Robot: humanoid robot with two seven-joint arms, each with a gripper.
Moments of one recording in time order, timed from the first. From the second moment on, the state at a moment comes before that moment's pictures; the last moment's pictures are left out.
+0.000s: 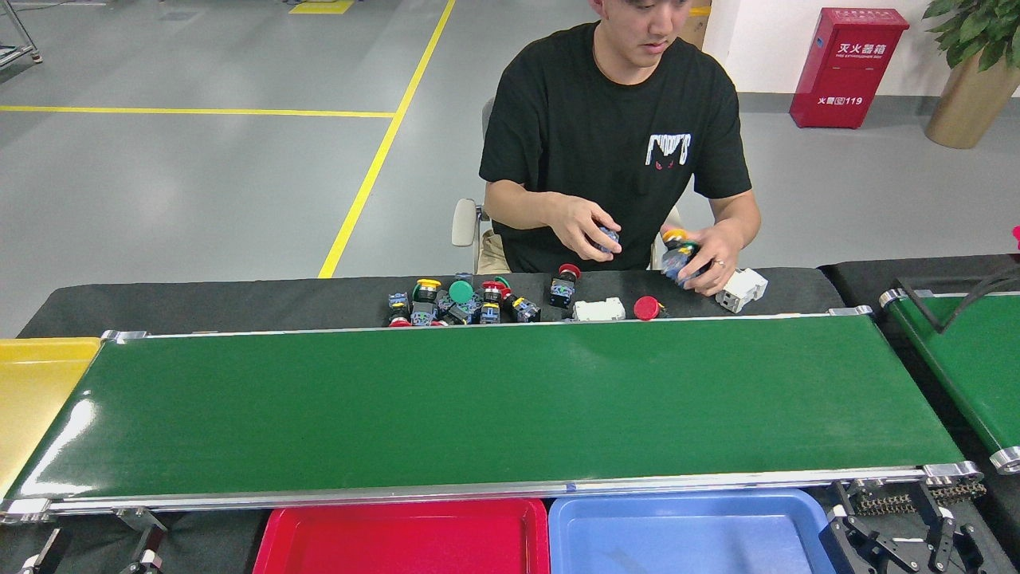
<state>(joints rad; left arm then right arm) 0.34 0.06 0.59 -1.73 -1.36 -0.53 -0.03 0.30 -0.08 -0.30 -1.75 1.20 -0.29 0.01</state>
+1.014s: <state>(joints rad) 0.34 0.06 0.58 -1.73 -1.36 -0.53 -0.03 0.30 -0.08 -0.28 -1.75 1.25 -0.29 -0.02</state>
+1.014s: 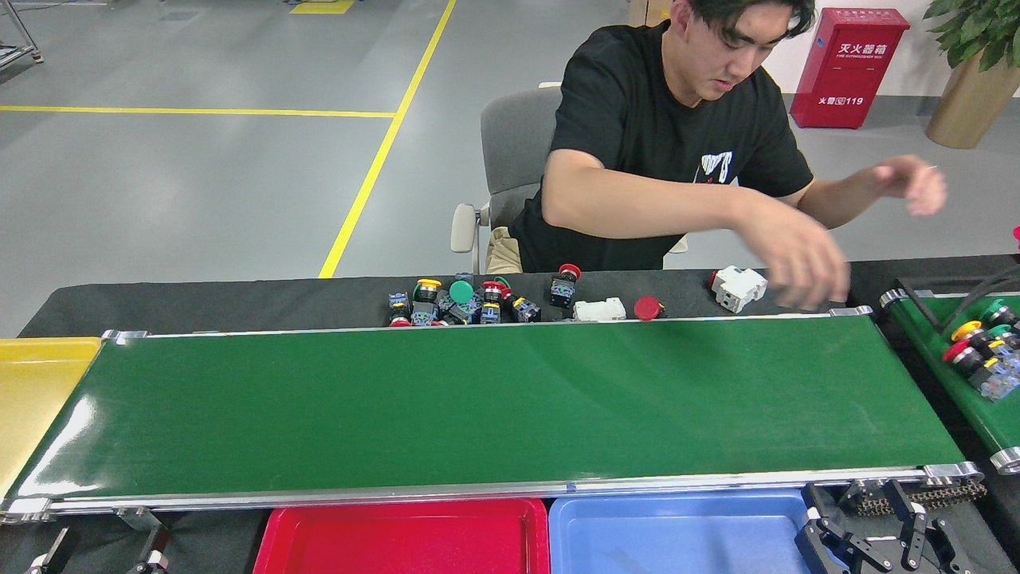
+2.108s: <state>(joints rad) 0.33 0.06 0.57 -1.73 -1.36 -0.53 -0.03 0.10 -0.14 -0.29 -1.56 1.26 -0.28 0.12</state>
